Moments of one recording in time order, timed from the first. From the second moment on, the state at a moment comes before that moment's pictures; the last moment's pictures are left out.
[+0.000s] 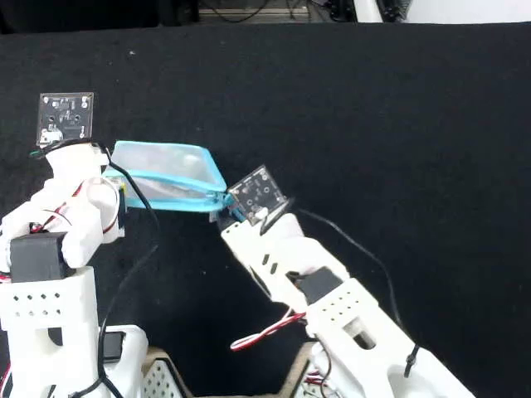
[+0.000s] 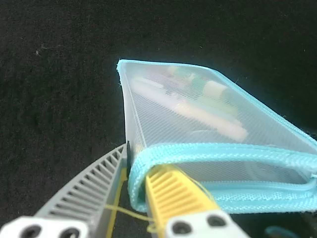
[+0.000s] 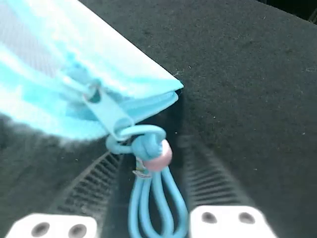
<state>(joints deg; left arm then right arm) -10.3 -54.3 29.4 78.1 -4.7 -32.4 -50.1 80.4 8.4 6.5</state>
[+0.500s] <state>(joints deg) -10.3 -54.3 29.4 78.1 -4.7 -38.8 -88.5 78.5 43.6 7.3</state>
